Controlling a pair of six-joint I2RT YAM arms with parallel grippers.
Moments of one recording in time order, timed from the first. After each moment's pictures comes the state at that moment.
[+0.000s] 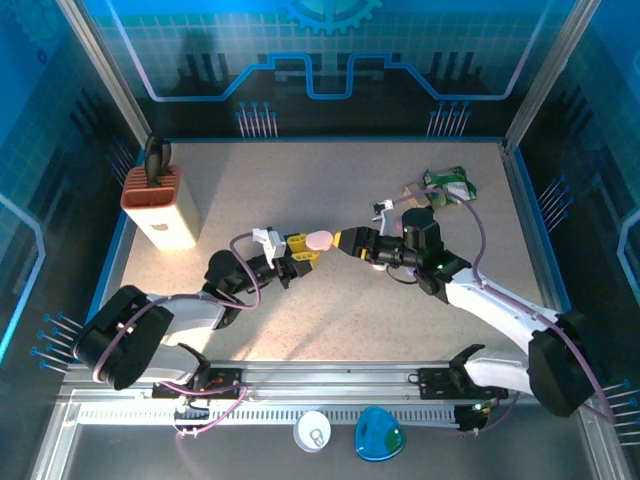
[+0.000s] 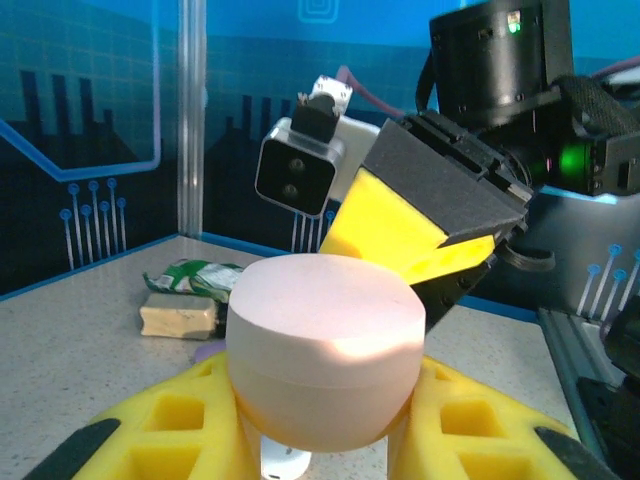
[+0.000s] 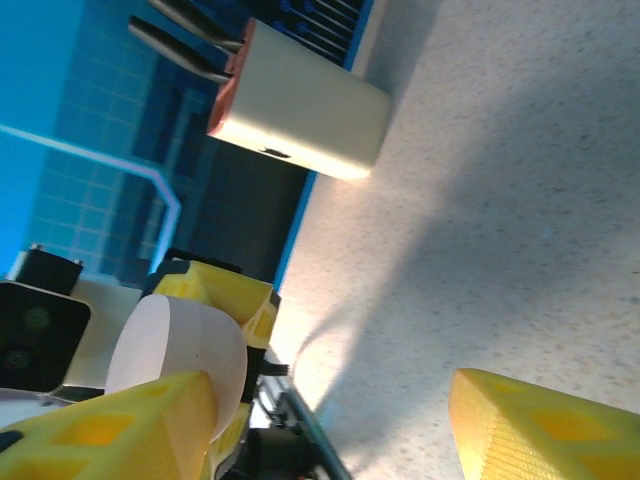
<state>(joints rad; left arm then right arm) -0.51 1.37 0.31 1.28 0.61 -0.22 0.54 1.22 0.67 0.25 -0.61 0.95</state>
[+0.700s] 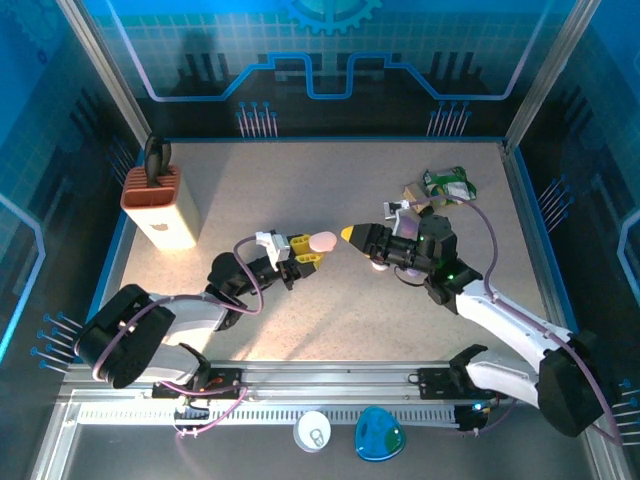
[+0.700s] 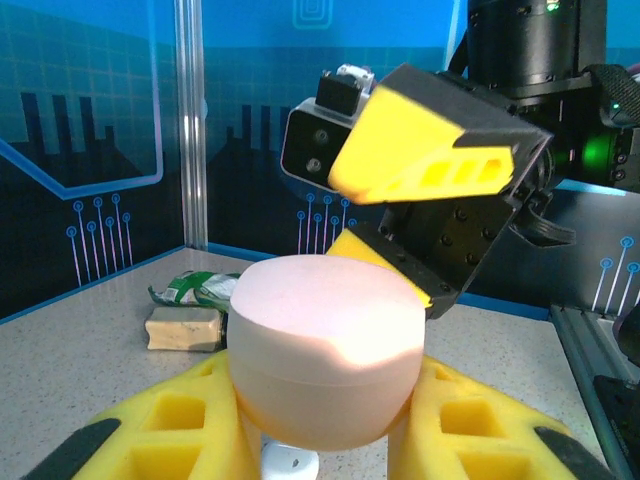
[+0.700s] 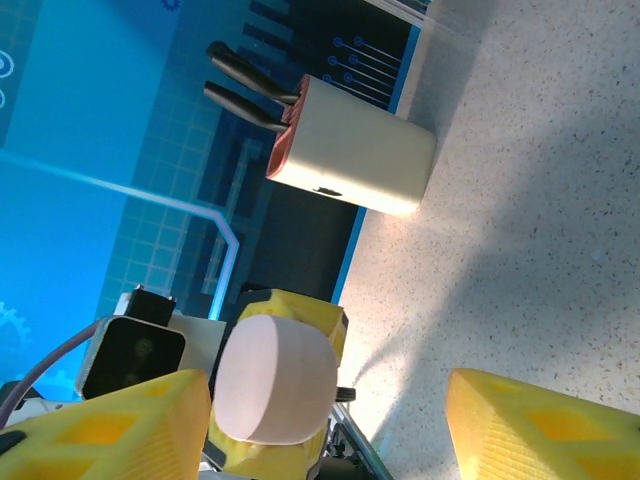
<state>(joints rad) -0.55 1.38 0.31 1.29 0.57 -0.16 0.50 1.09 0.59 0.33 -0.60 1.07</state>
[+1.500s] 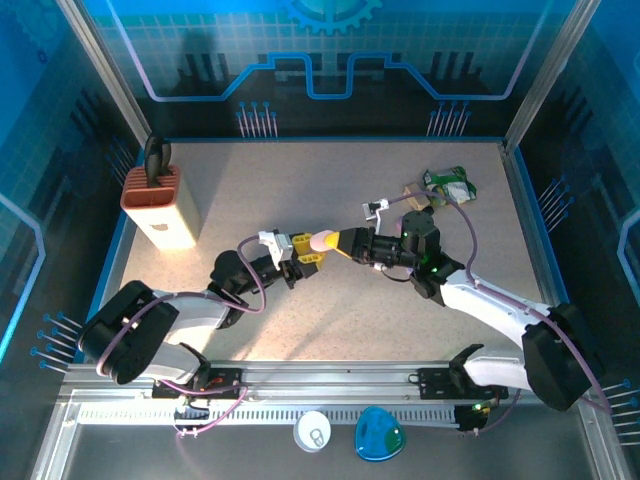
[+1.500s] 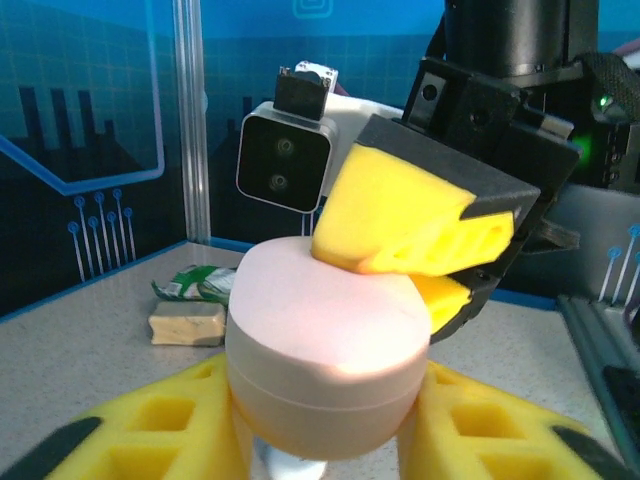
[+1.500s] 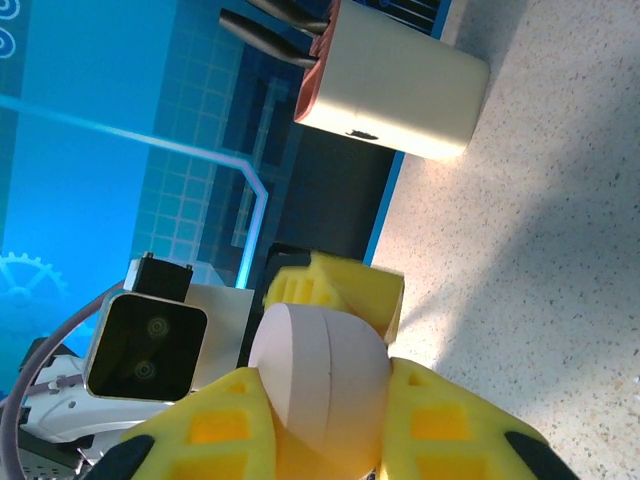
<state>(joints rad) -0.55 1.41 0.32 1.28 0.57 -0.13 0.57 1.24 0.64 0.44 -0.69 1.13</state>
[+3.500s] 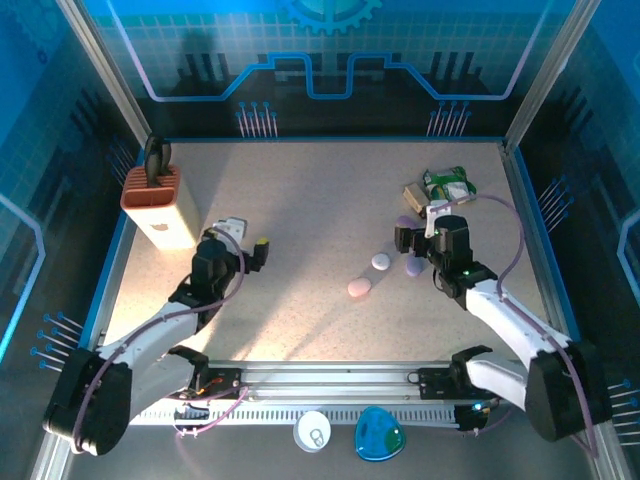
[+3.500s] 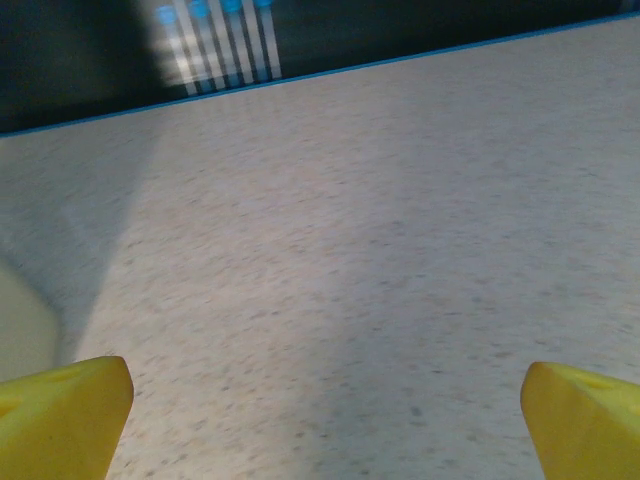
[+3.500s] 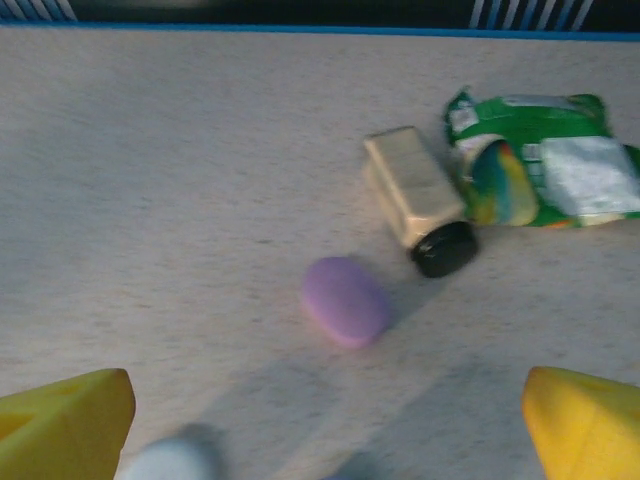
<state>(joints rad) -0.28 1.02 0.31 0.35 -0.18 0.01 0.26 1.11 0.53 0.06 0.16 0.09</state>
